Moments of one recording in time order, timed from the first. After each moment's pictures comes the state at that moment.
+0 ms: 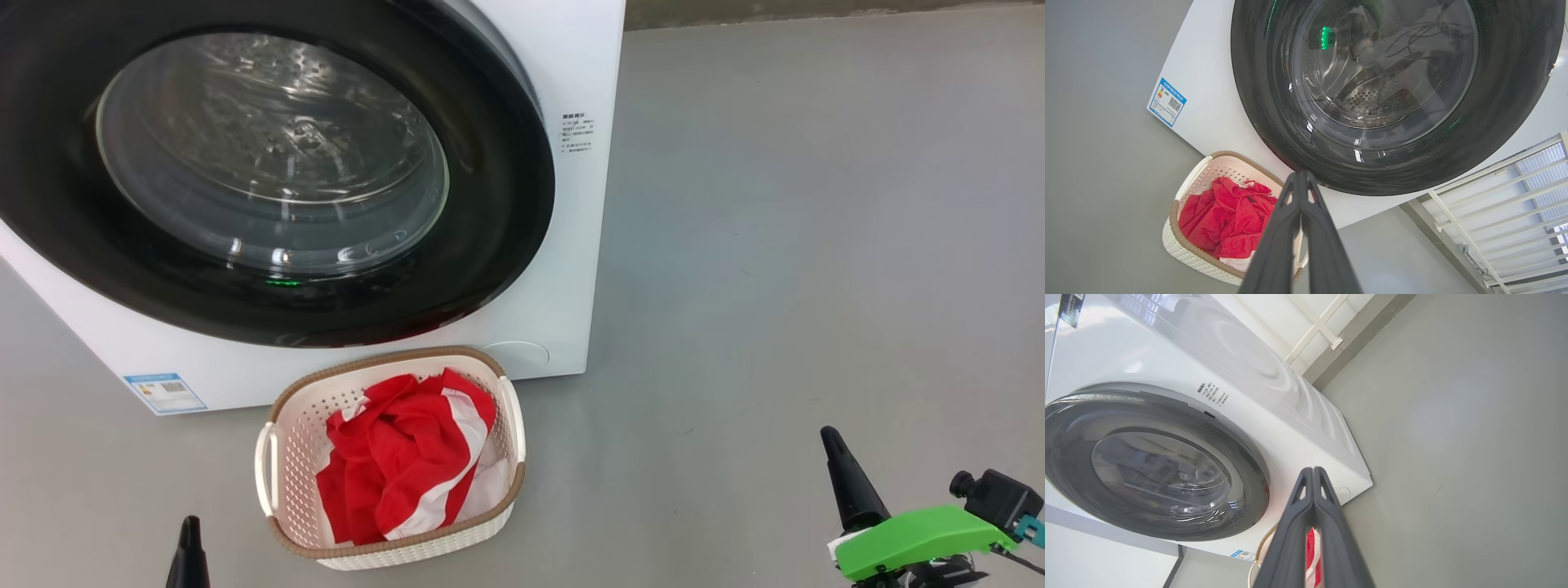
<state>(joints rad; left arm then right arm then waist) 0.05 0.00 0.11 0.24 -0.88 -0.13 -0.08 -0.10 -0.13 0.02 0.36 0.96 0.13 -0.09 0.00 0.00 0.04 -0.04</state>
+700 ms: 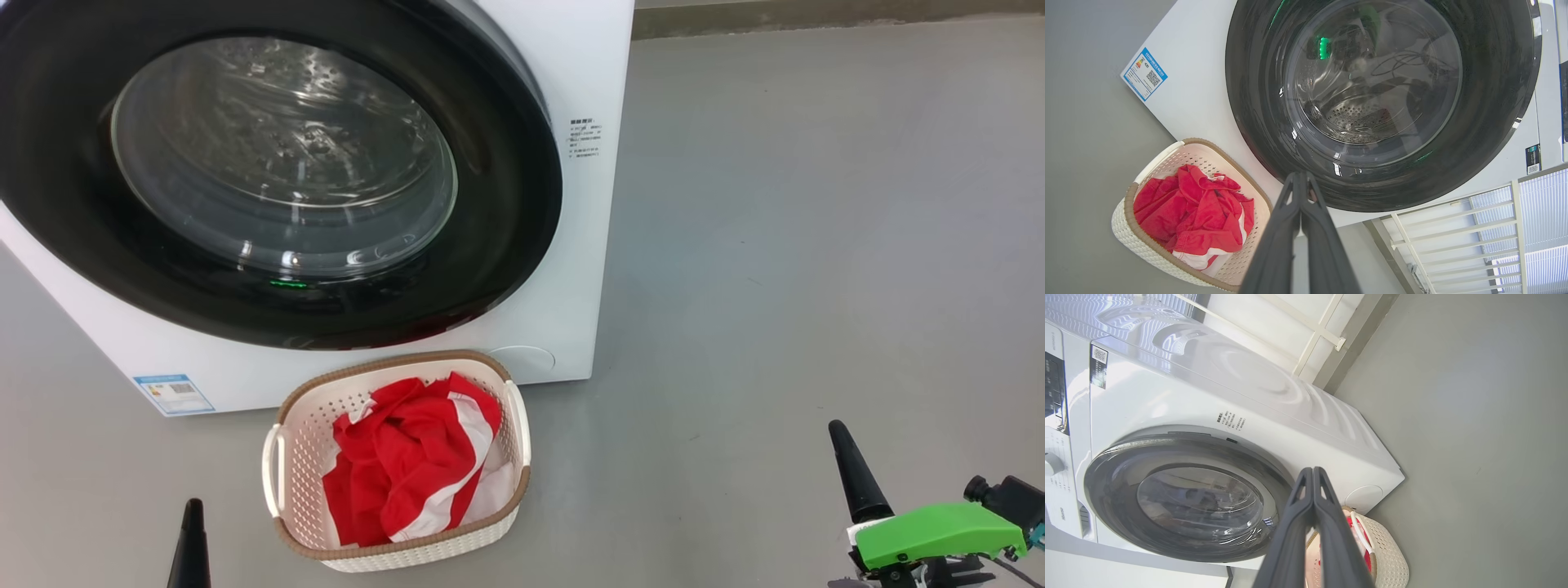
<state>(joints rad) 0.01 0.01 0.10 0.25 -1.12 -0.13 -0.02 -0.10 -0.11 -0.02 0.33 1.18 0.13 -0.03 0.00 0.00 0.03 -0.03</state>
